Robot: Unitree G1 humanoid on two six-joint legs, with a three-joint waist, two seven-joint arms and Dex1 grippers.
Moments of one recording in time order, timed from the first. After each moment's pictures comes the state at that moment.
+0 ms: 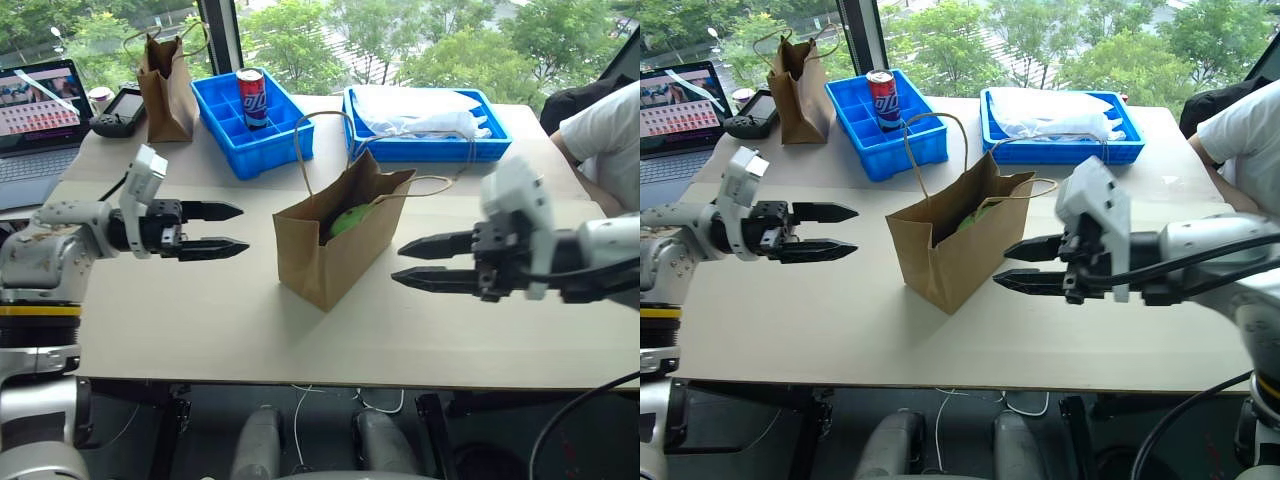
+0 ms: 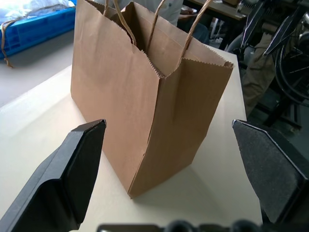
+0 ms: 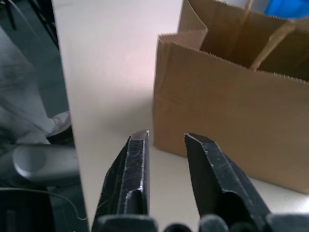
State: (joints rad) left arm -0.63 0.75 0.10 0.09 -0.59 0.68 -1.28; right arm -0.50 -0.91 0.00 -0.63 0.76 1.02 0.73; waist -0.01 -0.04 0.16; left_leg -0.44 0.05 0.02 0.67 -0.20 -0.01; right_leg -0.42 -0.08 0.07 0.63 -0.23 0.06
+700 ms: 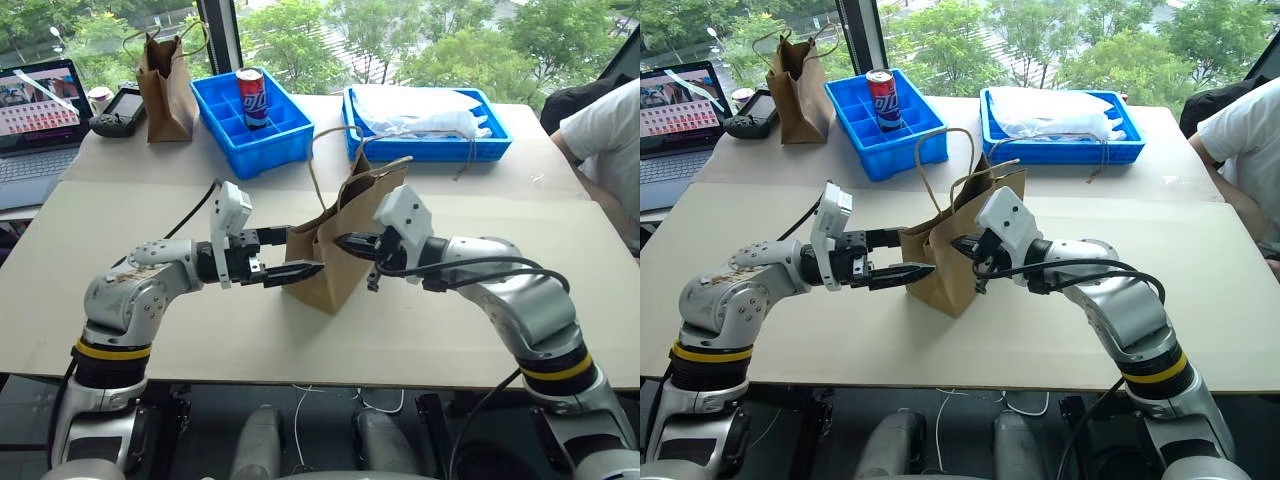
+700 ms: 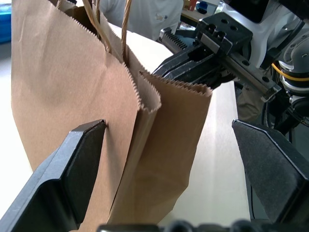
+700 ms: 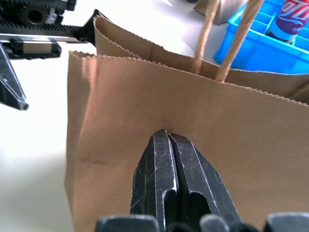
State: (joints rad) left arm -0.50 0.55 0.03 -0.23 -0.67 0.81 -0.97; right arm -0.56 -0.57 0.23 -0.43 0.38 0.74 0.63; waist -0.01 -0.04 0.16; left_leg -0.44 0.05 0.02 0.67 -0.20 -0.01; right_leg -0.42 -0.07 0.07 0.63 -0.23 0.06
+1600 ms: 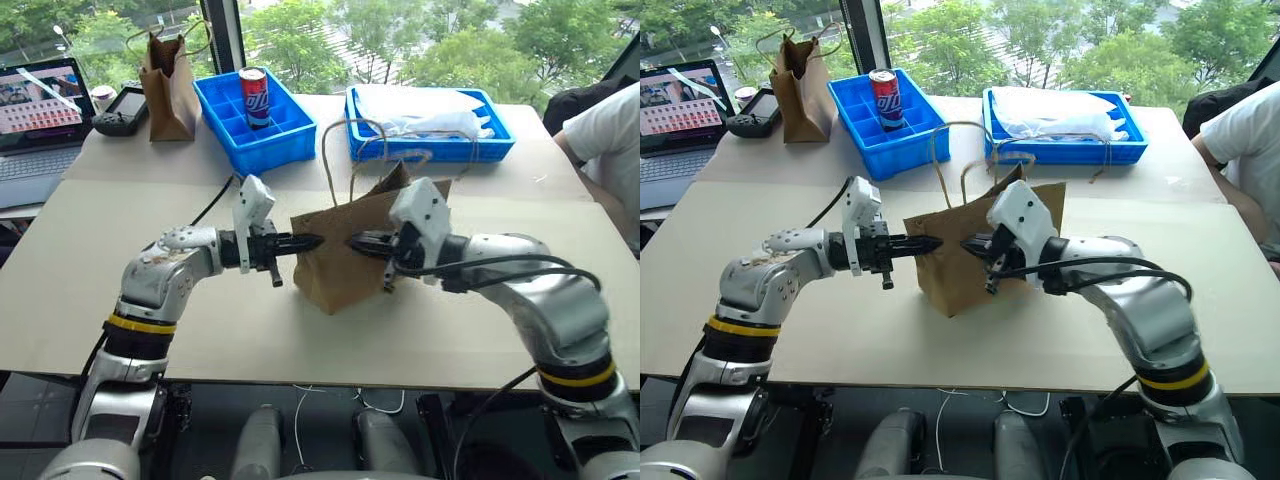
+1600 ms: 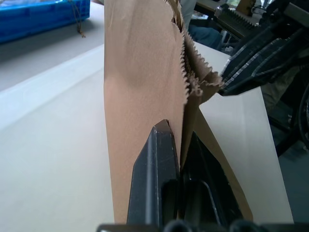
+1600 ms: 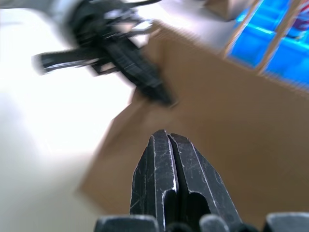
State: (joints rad) left arm -0.74 0.54 -0.08 0.11 -0.51 0.58 -1.12; right arm -0.52 -0.71 0.02 -0.65 0.62 1.03 0.75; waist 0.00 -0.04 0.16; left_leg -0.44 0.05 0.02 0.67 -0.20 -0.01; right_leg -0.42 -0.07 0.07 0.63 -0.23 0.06
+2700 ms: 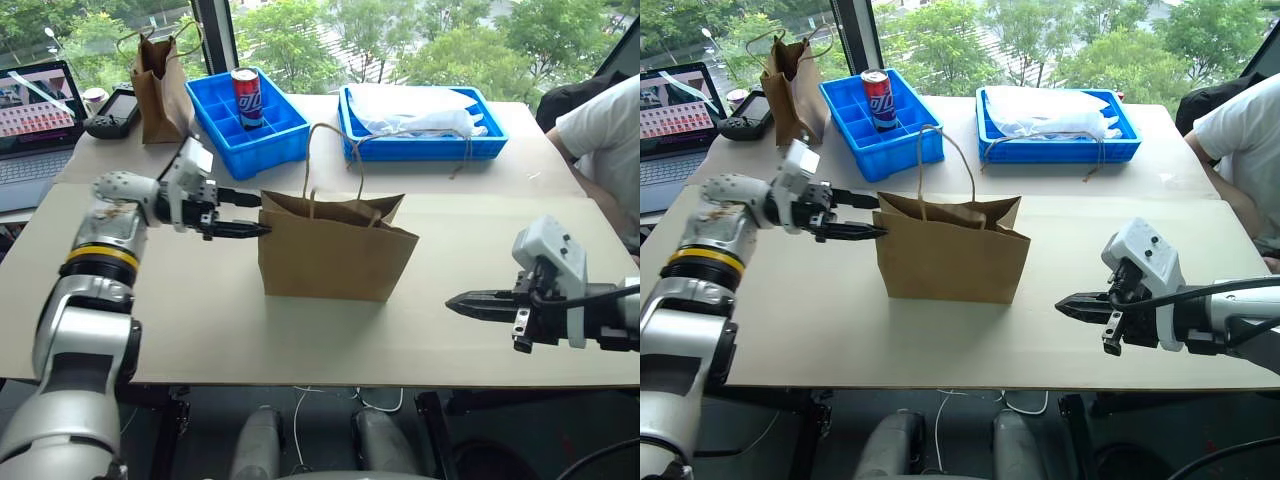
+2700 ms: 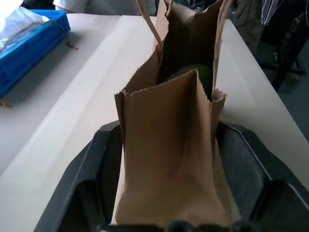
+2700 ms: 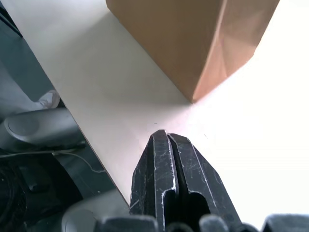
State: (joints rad) left arm -0.91 0.82 -0.12 0.72 -0.53 0.13 -1.61; right arm -0.09 -1.18 -0.44 -0.68 0.95 1.20 0.81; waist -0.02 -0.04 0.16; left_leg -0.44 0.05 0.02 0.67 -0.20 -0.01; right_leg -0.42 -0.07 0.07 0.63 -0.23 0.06
